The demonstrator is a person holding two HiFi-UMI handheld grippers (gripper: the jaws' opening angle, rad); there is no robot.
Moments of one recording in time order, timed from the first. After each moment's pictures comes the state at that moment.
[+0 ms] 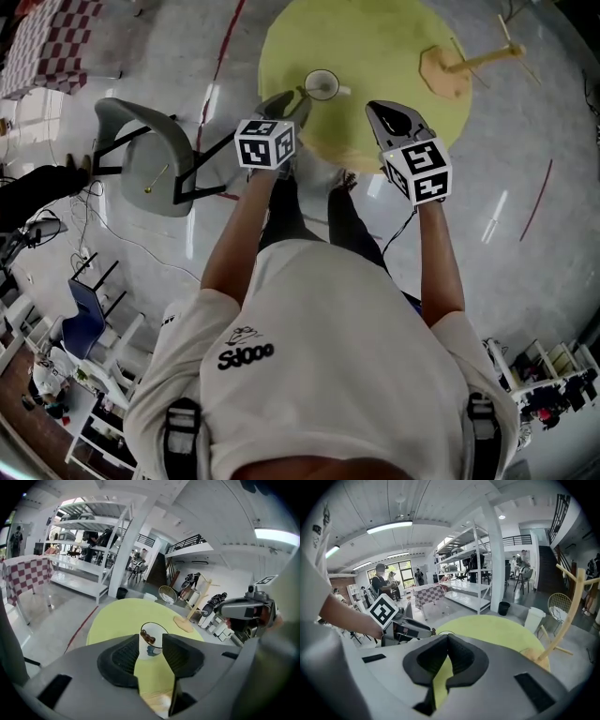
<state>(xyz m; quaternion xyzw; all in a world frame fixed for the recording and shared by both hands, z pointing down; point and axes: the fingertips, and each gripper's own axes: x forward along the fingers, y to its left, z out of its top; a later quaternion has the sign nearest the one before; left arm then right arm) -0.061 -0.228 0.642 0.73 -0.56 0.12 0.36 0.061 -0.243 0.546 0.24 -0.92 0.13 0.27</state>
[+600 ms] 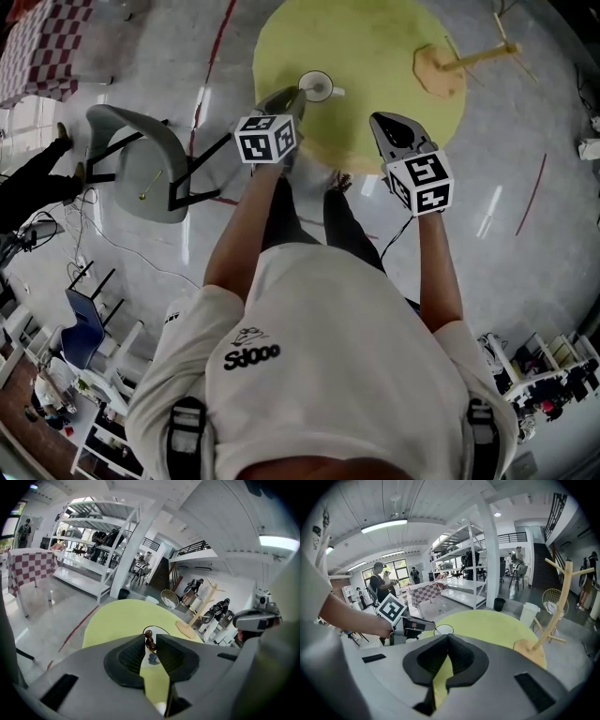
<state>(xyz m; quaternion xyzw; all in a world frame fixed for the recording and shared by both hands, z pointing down) -0.062 -0.247 0.656 0.72 -0.57 0.09 0.37 0.082 -0.231 0.555 0.26 -0.91 0.15 0.29</state>
